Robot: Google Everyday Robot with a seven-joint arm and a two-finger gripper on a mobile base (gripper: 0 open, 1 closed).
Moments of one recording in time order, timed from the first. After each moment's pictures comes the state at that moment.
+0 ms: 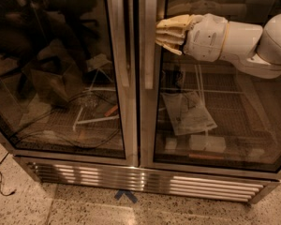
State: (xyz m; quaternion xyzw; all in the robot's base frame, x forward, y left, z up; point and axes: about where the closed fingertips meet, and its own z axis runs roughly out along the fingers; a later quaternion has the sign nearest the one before) arm 0.590 -0.055 1.005 -0.69 0.11 -0.12 0.70
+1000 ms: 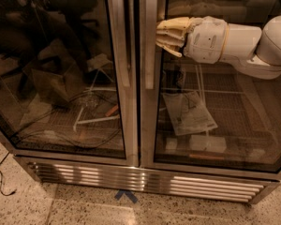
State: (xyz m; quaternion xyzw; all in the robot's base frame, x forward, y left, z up) arm 0.584 -0.049 1.000 -0.69 0.09 -0.11 0.71
